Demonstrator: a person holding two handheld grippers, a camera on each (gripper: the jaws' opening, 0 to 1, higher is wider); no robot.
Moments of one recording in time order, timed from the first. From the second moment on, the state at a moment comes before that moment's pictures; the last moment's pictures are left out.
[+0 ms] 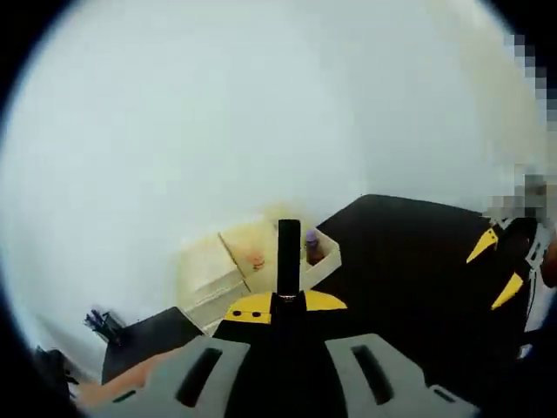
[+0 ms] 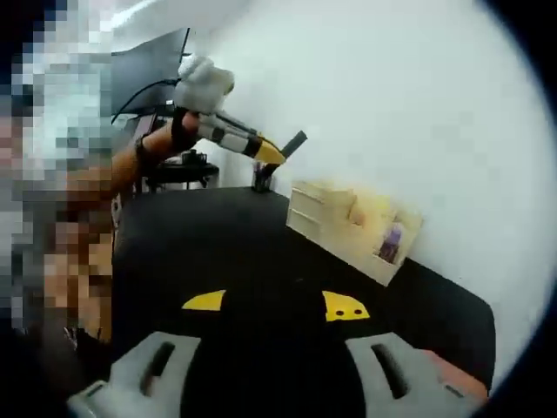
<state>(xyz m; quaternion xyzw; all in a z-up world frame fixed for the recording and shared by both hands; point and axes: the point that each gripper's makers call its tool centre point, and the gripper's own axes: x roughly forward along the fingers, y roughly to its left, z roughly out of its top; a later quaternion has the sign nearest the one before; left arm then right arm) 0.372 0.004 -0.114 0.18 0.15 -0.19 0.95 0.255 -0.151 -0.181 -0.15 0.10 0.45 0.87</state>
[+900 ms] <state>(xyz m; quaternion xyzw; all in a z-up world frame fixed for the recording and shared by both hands) 0.478 0.043 -0.073 0.08 0.27 -0.11 0.95 0.355 -0.079 -0.090 -0.27 0.07 0.49 0.82</state>
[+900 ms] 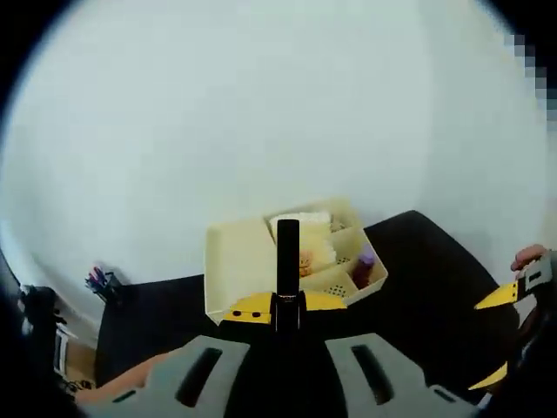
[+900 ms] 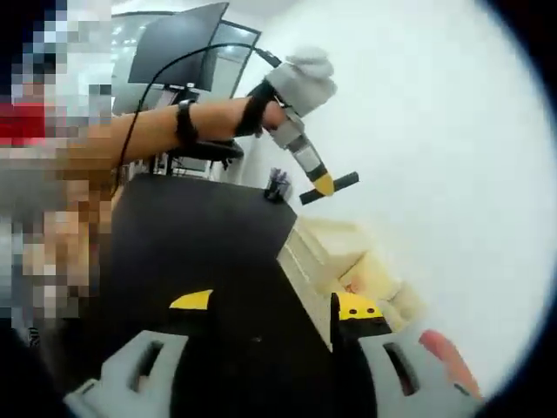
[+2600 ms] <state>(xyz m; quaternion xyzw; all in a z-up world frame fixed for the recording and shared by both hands) 0.597 0.091 -0.173 0.01 0.37 -0.03 0.93 0.436 -0.098 -0.142 -0.28 0.12 0.41 0.86</state>
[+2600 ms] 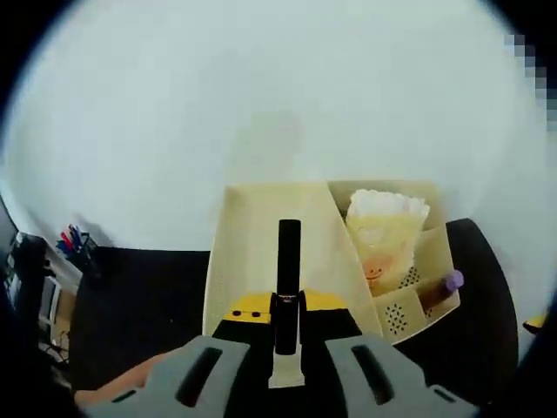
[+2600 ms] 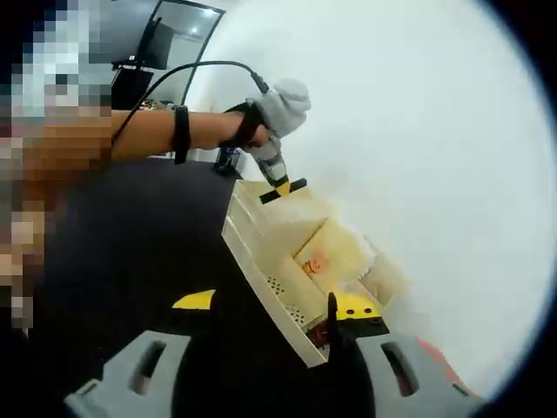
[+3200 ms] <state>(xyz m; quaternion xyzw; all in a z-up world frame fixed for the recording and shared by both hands) 0.615 0.107 -0.189 0.02 0.37 0.00 0.93 0.442 -0.091 -0.145 -0.29 0.12 0.41 0.86</state>
